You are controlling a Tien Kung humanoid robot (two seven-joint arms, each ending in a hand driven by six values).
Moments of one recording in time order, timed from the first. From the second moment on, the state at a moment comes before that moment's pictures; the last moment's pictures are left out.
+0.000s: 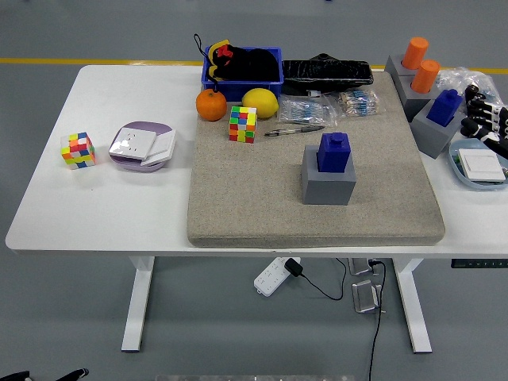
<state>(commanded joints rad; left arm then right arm) -0.25 0.18 -0.08 -0.20 -0.21 0.00 0.18 0.26 -0.42 1.47 1.24 -1.31 0.16 0.06</state>
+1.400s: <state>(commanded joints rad) -0.25 0.19 -0.09 -0.20 -0.18 0.00 0.19 0.27 -0.49 1.14 1.65 -1.09 0.20 0.06</state>
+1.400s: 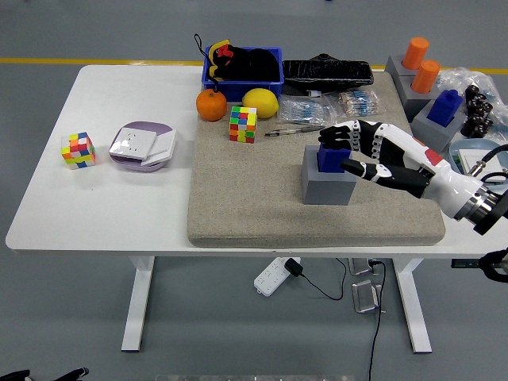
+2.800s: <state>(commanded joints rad) -0.25 0.19 -0.08 -0.20 -0.21 0.00 0.18 0.38 -0.52 1.29 1.10 -1.85 0.16 -0.09</state>
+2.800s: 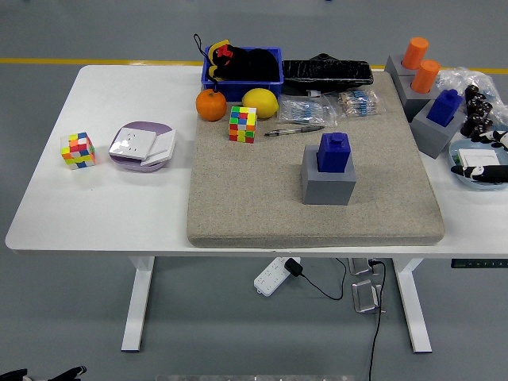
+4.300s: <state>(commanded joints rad) -0.25 0.20 -0.09 -0.20 -0.19 0.00 0.19 0.48 -0.57 1.37 1.32 -1.77 0.14 -0.07</state>
